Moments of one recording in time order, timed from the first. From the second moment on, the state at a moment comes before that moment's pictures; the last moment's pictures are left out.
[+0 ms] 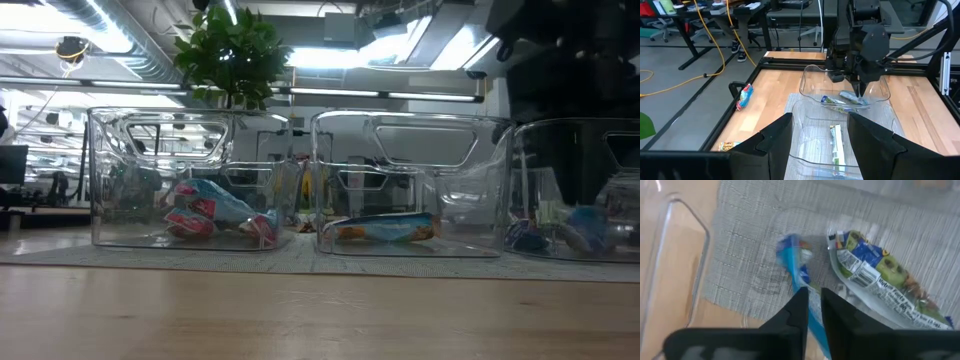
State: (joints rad) left arm 0.07 0.95 1.05 -0.42 -0.13 0.00; right arm 0.22 1.27 0.69 -0.71 -0.08 -0.08
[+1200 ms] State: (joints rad) left arm 0.07 0.95 1.05 -0.42 -0.14 0.00; right arm -0.13 1.26 1.28 -1.00 0.17 -0.40
